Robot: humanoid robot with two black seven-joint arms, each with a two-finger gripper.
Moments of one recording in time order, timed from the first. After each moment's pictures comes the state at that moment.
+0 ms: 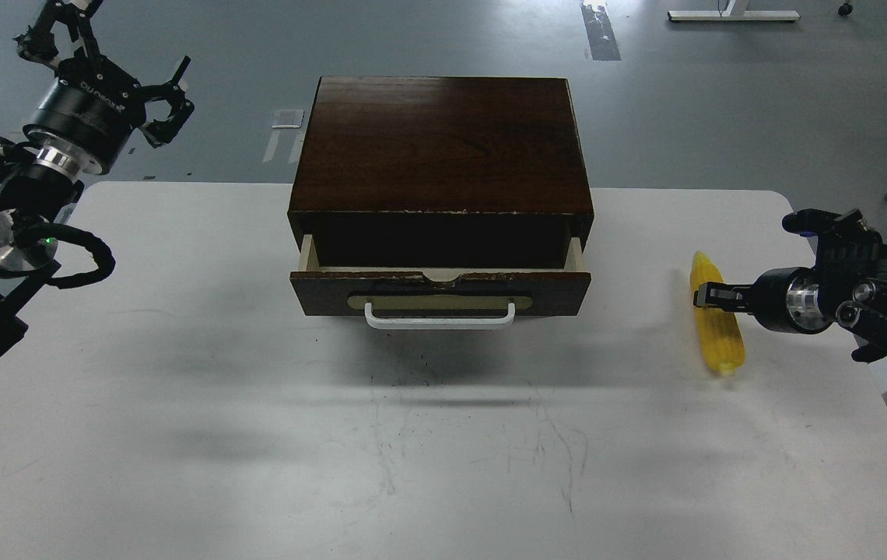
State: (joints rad) left arm -0.86 0.57 -0.60 -0.77 -0.25 -0.47 -0.37; right arm 1.01 -0.63 -0.08 0.83 -1.09 0.35 0.07
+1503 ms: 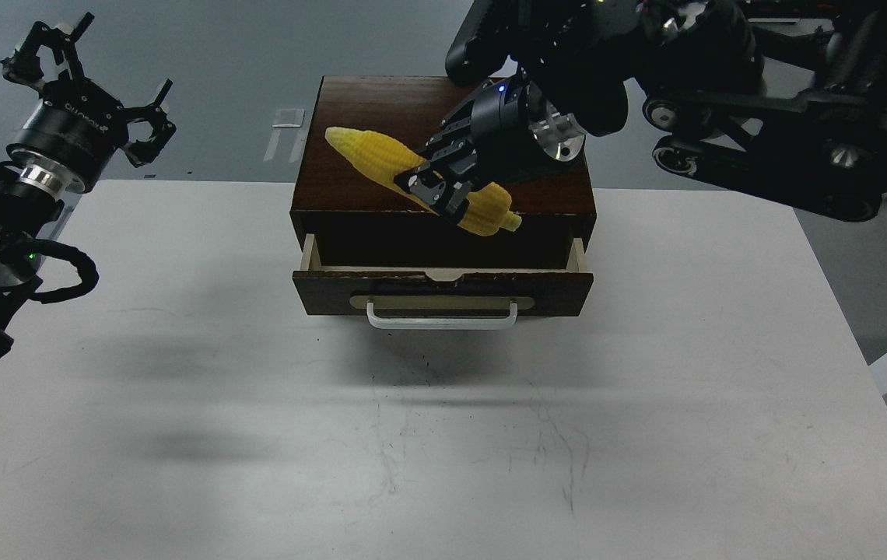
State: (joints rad) left arm -0.84 0.57 -0.61 -0.72 -0.24 -0.48 -0.36; right arm 1.77 -0.36 -0.14 1.33 -1.65 0.49 0.32
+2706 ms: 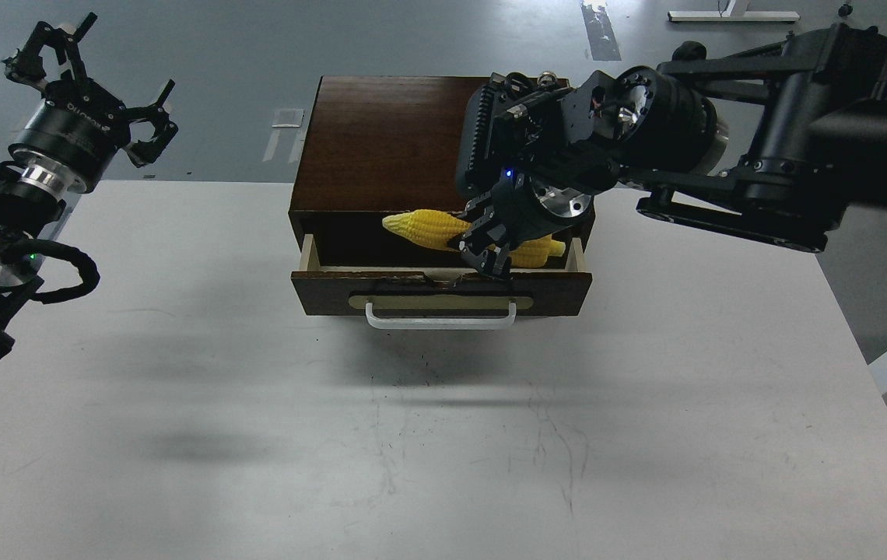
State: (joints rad) left arm -0.83 0.57 -0.61 -0.71 -0.24 -0.49 -0.35; right arm 1.67 -0.28 -0.22 1.23 -1.92 0.49 0.37
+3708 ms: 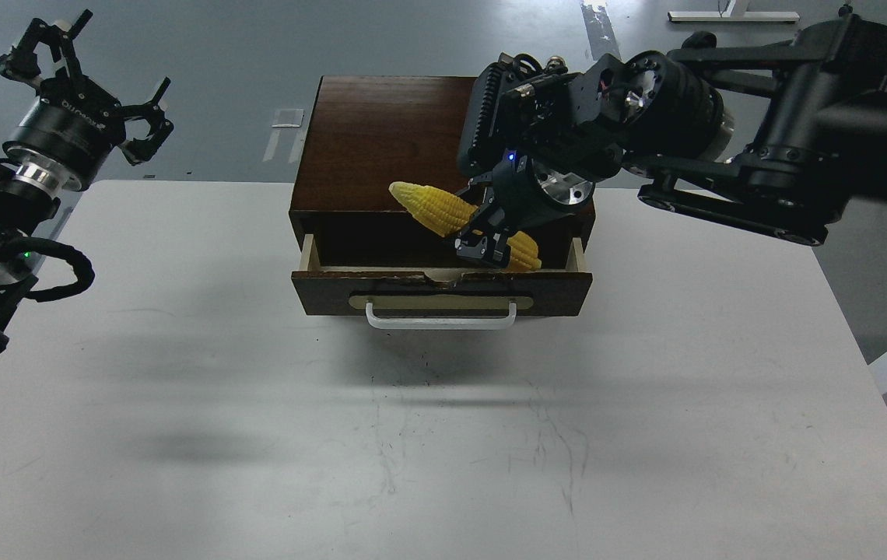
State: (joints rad) left arm -0.83 0.59 -0.61 -0.71 -0.23 -0.49 -0.35; right arm 1.67 -0.29 -0.19 1.21 -1.89 0.49 0.37
